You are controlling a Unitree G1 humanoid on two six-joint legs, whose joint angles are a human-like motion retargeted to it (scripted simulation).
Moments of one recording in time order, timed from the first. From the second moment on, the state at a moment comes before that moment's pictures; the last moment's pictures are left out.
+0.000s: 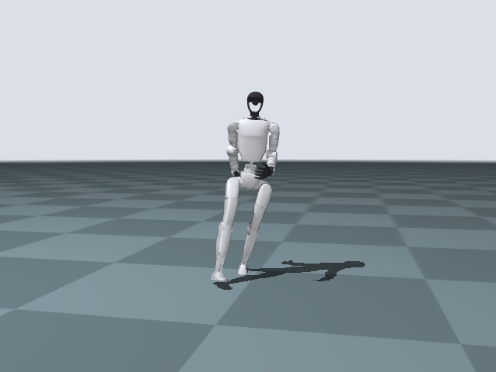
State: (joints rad) left arm 0.03 -0.03 -0.04 0.61 -0.16 -0.52 -0.40; right arm 0.40 0.02 -0.43 1.70 -0.88 -0.17 0.36; waist -0.20 0.06 -0.05; left_leg 0.06 -0.17 -0.15 0.15 -0.27 0.26; right_leg -0.45 -0.05 0.24 0.02 0.05 0.08
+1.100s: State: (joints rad) left arm 0.02 -0.05 0.01 0.53 -0.15 -0.51 -0.36; right arm 0.42 -0.01 -0.48 1.70 -0.80 -0.07 0.21; waist -0.20 0.08 -0.07; left_leg -0.04 -0.12 -0.03 0.10 -0.23 0.22; right_leg -0.44 -0.07 -0.08 0.33 0.09 0.11
